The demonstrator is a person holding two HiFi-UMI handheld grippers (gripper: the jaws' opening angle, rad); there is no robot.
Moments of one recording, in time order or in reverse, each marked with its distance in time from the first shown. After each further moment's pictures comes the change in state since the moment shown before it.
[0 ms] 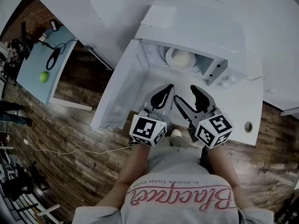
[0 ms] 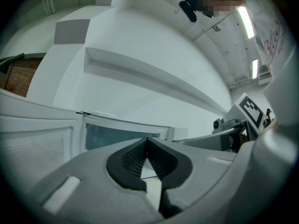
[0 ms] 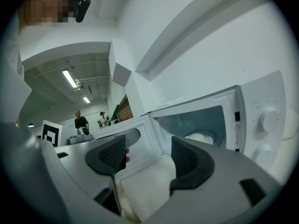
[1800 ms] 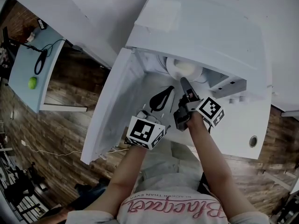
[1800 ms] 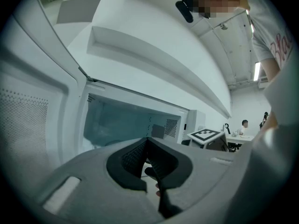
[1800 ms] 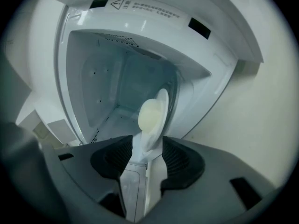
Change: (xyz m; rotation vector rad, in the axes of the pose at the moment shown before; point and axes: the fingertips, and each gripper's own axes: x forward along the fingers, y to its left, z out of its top) left arm 0.066 0.065 -0.062 -0.039 0.068 -0.037; right arm 0.119 -0.154 -0.089 0.994 -0.147 -0.240
